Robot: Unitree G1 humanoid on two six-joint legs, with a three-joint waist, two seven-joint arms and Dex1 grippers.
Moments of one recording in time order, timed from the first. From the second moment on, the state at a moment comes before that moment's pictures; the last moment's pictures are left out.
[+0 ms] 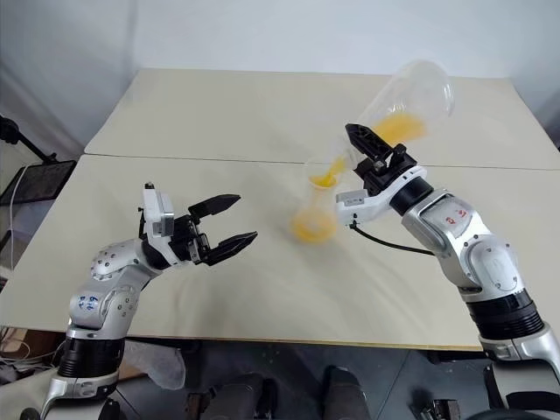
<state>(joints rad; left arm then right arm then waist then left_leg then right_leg) -0.32 0.41 0.09 -0.18 -0.52 0.26 -0.88 -0.57 -0.80 0.15 -0.11 -0.91 -0.29 0.15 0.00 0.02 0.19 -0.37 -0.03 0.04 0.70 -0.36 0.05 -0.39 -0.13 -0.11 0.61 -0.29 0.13</state>
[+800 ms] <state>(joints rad) -0.32 0.41 0.09 -0.18 -0.52 0.26 -0.88 -0.61 -0.81 0.15 -0.09 -0.94 -0.34 0.14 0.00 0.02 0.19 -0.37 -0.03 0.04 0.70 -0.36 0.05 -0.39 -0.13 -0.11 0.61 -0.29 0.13</state>
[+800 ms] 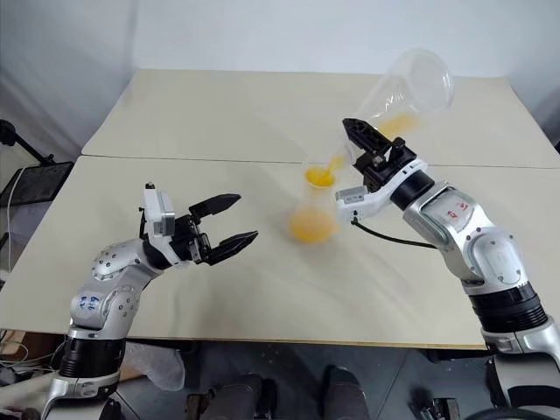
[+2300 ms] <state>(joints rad) -0.32 0.40 0.07 -0.18 -0.52 0.24 -0.87 -0.61 -0.76 0.13 -0.09 -0.83 -0.35 0.16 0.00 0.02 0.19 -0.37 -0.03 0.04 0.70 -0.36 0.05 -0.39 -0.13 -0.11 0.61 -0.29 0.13</state>
